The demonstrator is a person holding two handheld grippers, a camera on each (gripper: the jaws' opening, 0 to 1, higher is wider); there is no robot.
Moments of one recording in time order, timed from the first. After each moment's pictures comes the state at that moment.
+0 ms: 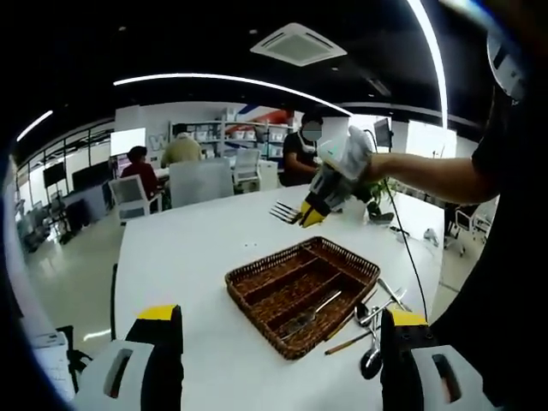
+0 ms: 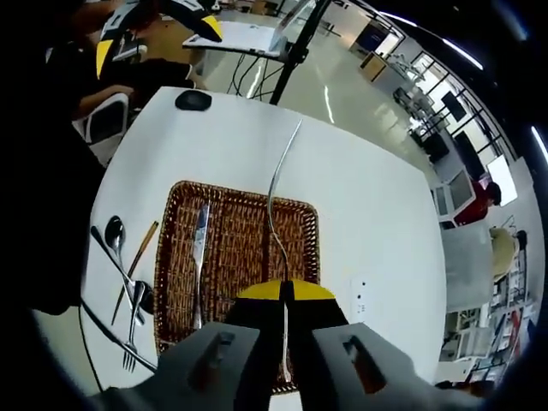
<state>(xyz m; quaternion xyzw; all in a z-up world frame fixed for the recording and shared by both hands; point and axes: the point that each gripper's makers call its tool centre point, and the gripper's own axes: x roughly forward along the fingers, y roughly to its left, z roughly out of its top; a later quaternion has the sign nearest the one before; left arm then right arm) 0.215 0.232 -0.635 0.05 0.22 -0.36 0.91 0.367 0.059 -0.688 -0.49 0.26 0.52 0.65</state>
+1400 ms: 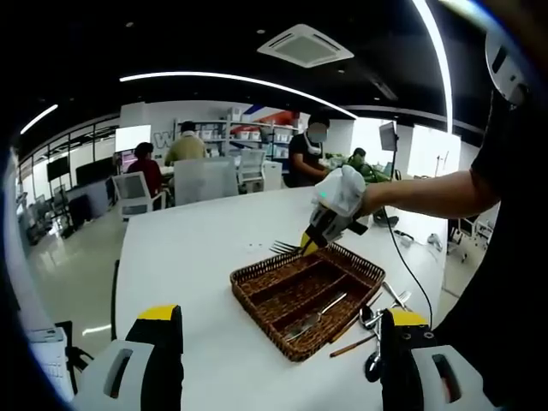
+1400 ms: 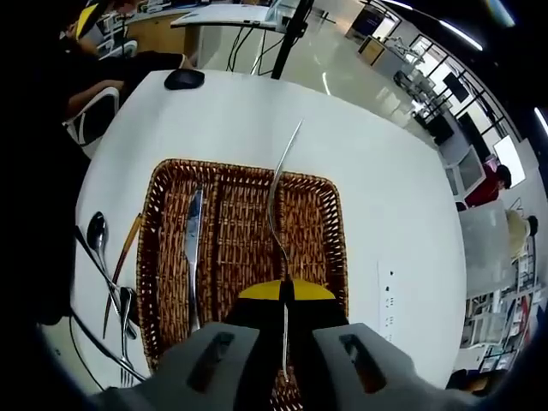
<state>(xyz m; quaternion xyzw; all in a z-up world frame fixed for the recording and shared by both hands) 0.223 0.243 -0.639 0.04 0.22 -0.35 0.91 0.373 0.063 -0.762 -0.48 0.30 0.51 0.65</state>
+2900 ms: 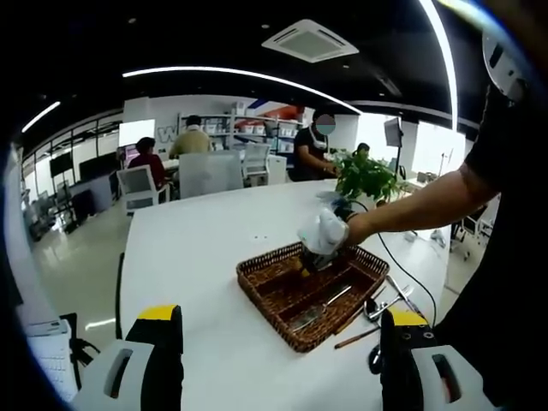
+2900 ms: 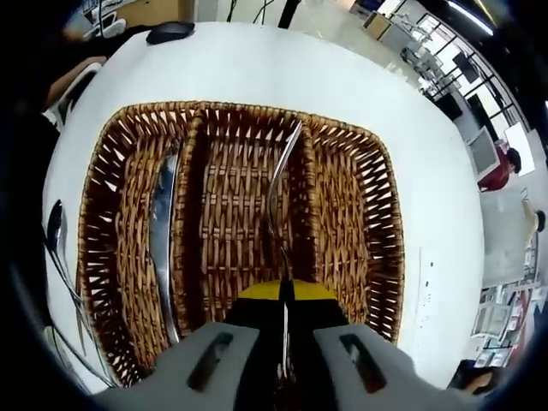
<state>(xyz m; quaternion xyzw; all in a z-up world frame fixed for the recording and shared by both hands) 0.221 0.257 -0.648 0.04 0.24 -0.34 0.91 0.381 0.070 -0.855 -0.51 0.35 0.48 0.62</state>
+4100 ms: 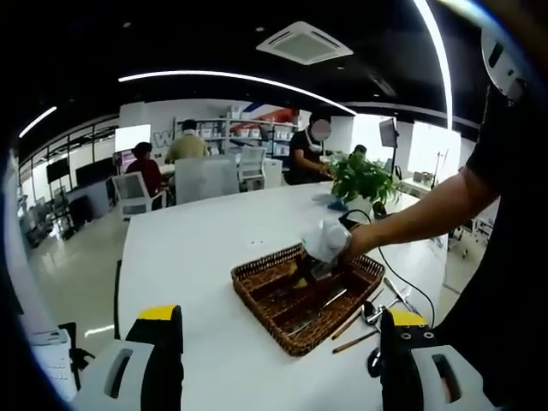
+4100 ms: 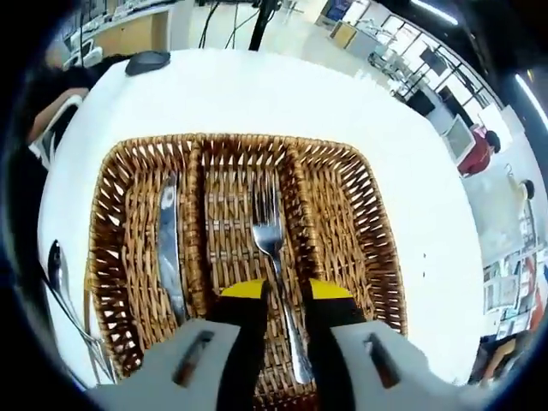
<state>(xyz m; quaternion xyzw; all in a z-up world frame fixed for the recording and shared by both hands) 0.224 0.248 -0.641 0.05 0.22 -0.35 0.91 0.378 0.082 -0.832 -0.41 0.33 0.45 0.72</state>
